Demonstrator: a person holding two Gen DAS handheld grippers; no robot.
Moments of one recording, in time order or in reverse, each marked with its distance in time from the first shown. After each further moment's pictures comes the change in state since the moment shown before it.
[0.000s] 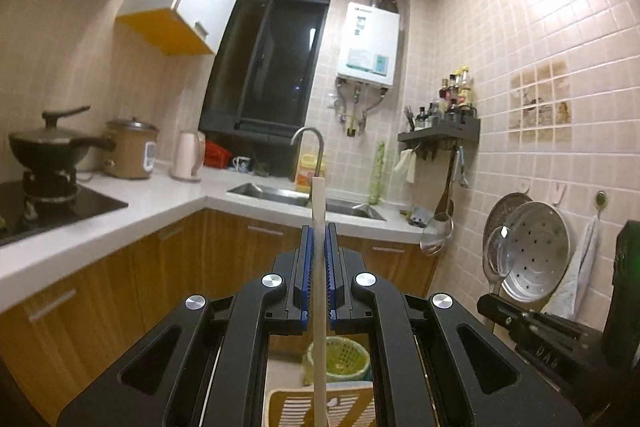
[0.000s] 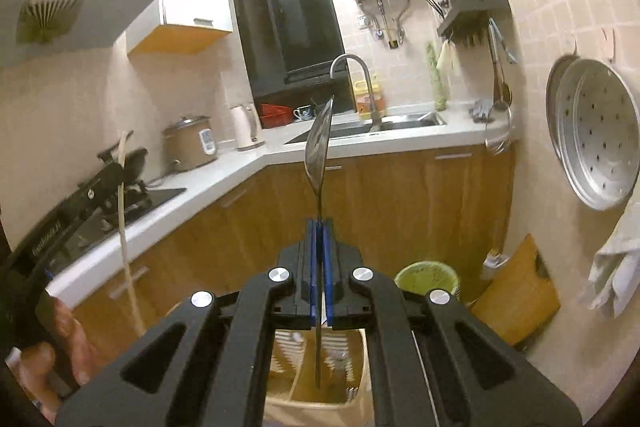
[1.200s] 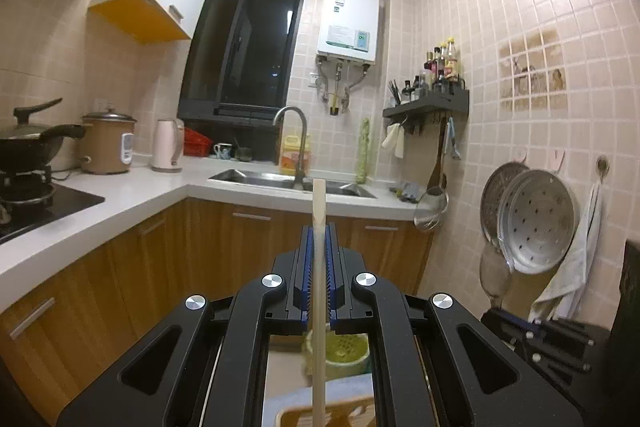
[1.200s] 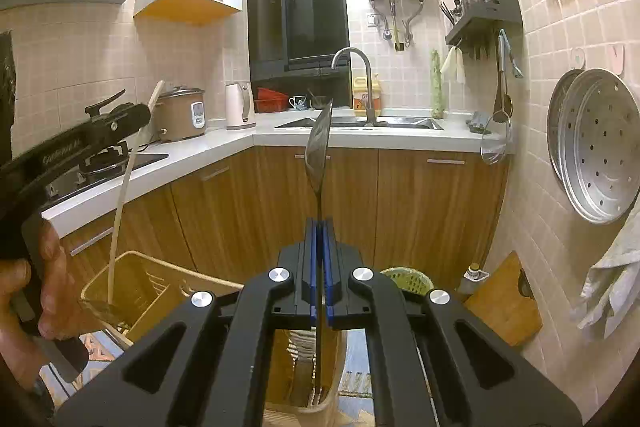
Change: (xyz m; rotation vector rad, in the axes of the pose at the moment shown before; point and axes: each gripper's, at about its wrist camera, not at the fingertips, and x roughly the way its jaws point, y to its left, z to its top) left arm 0.038 0.017 -0.024 0.075 0.054 -0.067; right arm 0.020 -0.001 -0.044 -0.104 0.014 -0.029
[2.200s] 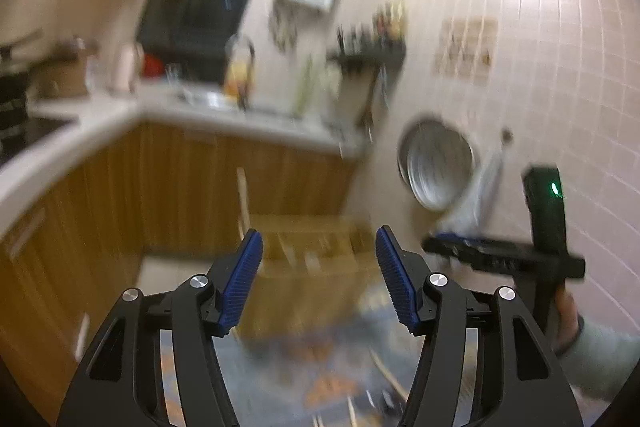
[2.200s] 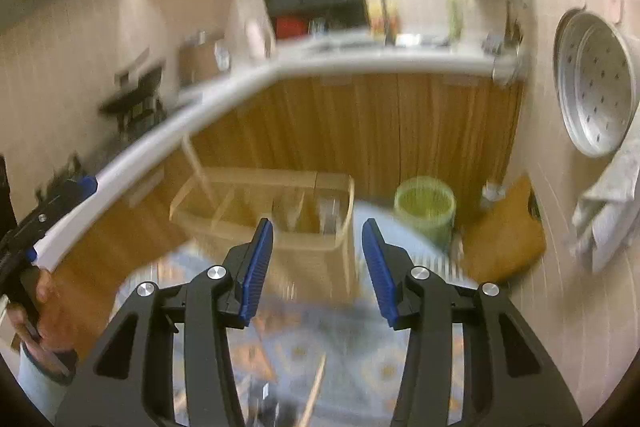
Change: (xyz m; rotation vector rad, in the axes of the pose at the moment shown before) left arm -0.142 0.028 -0.013 -0.099 0.336 -0.286; right arm -0.087 -0.011 -0.001 0.071 0.429 0.131
